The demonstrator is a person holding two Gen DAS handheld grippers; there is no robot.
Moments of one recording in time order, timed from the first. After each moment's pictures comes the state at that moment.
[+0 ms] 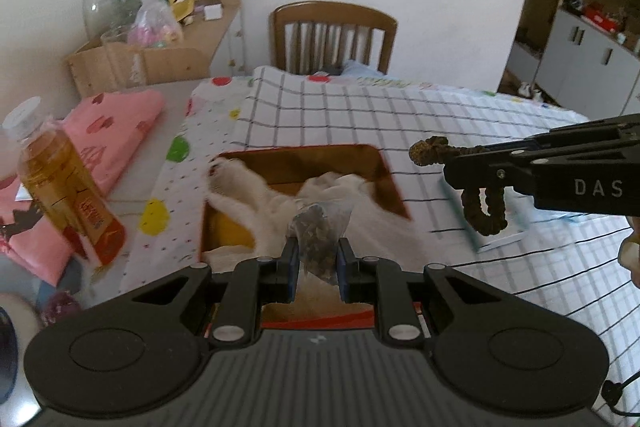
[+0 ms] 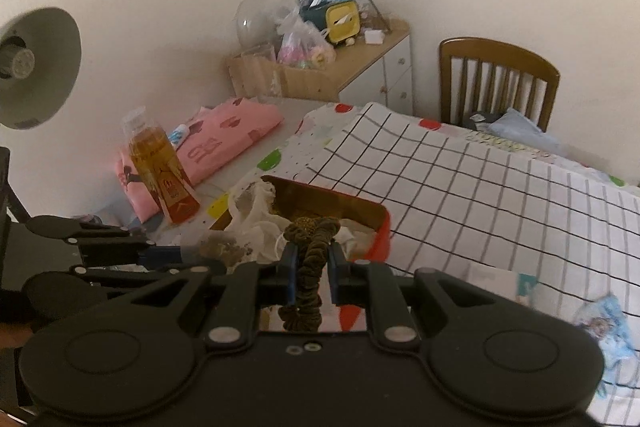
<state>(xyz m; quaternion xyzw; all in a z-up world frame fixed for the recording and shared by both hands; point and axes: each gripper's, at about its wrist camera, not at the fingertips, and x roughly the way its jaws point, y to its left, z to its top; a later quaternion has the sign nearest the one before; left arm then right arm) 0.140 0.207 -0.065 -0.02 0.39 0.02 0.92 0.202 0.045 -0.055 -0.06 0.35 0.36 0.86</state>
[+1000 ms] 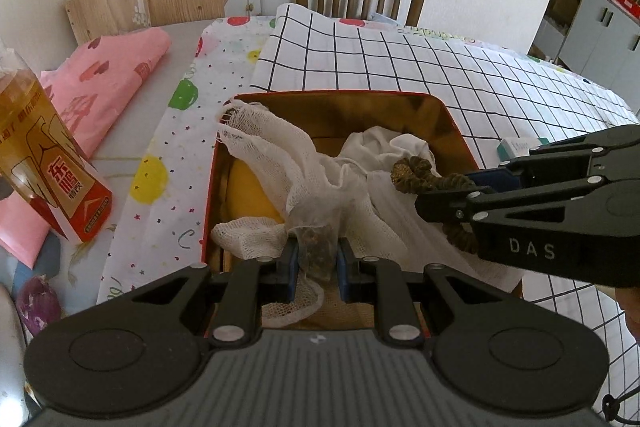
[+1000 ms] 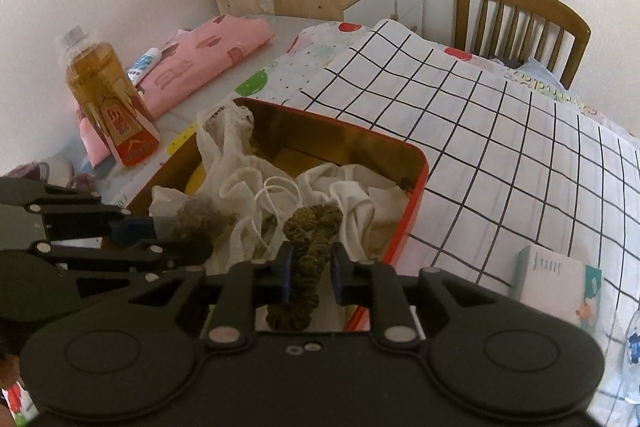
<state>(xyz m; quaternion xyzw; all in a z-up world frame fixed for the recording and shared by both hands) 0.182 0.231 -0.119 -0.04 0.45 0.04 0.89 0.243 0.100 -0.129 -0.12 0.42 0.35 0.83</state>
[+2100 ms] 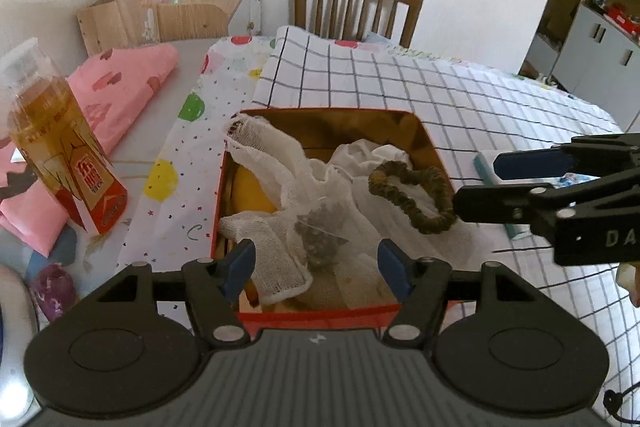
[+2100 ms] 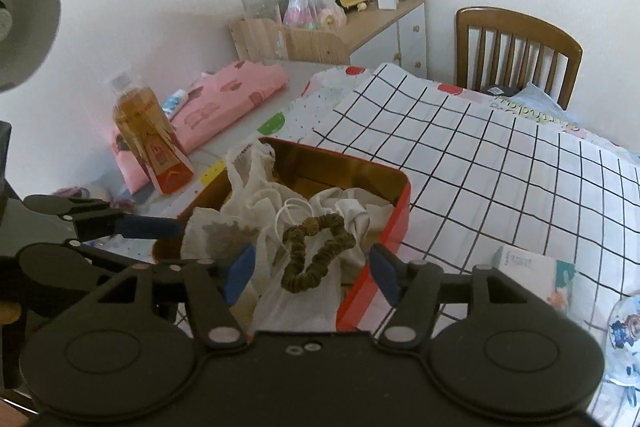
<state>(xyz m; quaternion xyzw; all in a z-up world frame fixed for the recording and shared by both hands) 0.149 0.225 -0.090 -0.05 0.42 0.04 0.91 0.213 0.050 -0.084 -0.06 0.38 0.38 0.84</state>
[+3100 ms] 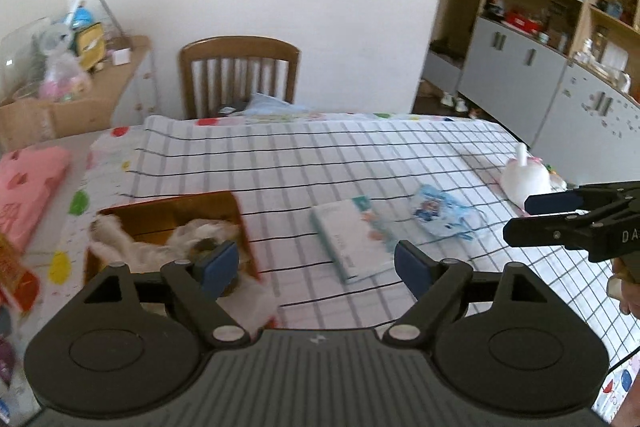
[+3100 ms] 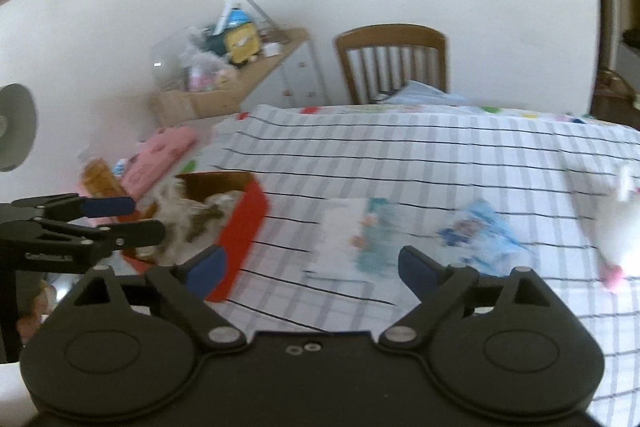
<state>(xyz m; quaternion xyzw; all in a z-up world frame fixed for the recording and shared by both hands) 0.138 0.110 -0.031 -0.02 0.34 -0.10 0.93 0.164 -0.147 -0.045 0.03 0.36 0.25 0.90</state>
